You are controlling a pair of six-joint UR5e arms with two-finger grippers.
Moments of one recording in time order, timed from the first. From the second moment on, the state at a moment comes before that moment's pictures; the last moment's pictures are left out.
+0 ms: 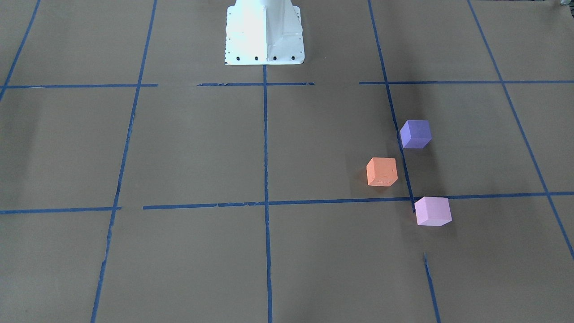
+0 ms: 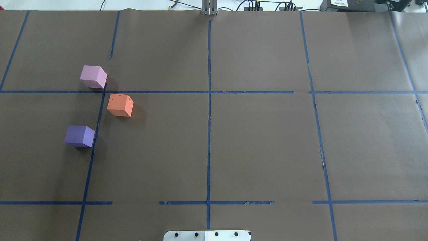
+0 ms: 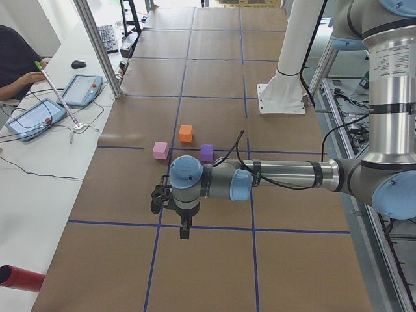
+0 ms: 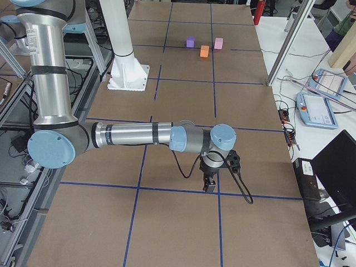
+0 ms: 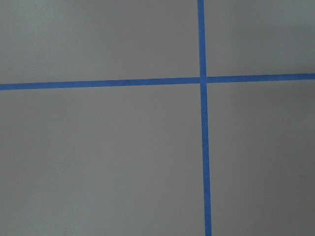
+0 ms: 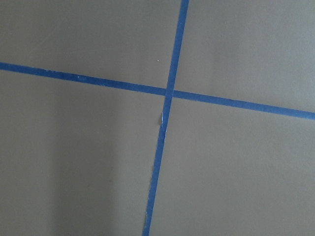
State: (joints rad) left arm -1.59 -1.47 -1.68 -1.65 -2.33 0.01; right arm 1.52 -1.51 1.59 -1.72 2.29 -0.16
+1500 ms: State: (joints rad) left arm -1.24 -1.67 -1.78 -1.72 -2.36 -0.39; right arm 1.52 -1.51 1.59 -1.72 2.29 -0.16
